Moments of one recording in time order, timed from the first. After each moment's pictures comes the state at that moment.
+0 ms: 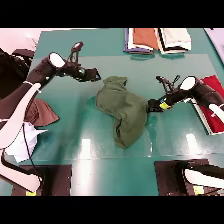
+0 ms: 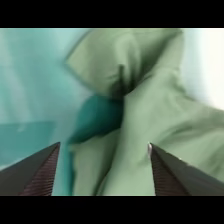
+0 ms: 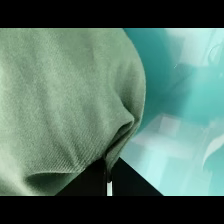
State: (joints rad) left arm -0.29 -1.71 1.56 0.92 -0.86 -1.37; right arm 0.09 -1.31 0.96 -1.07 1.18 1.43
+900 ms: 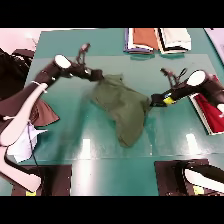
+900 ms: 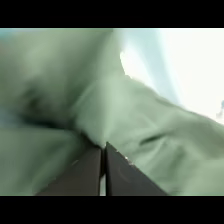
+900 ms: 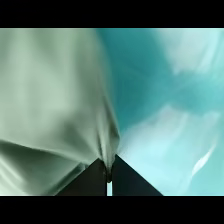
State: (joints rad) left arm -0.29 -1.69 1.61 0.81 -0.85 -1.25; right arm 0.07 -1.19 1.05 -1.14 1.22 1.47
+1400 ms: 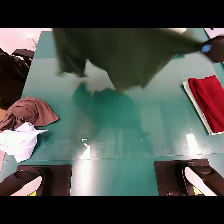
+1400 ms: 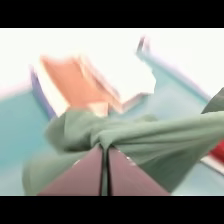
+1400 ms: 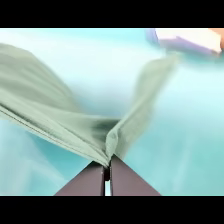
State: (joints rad) left arm -0.20 -1.02 1.78 0.99 -0.88 -1.26; right arm -0.11 -0.83 1.54 -1.12 1.31 1.47
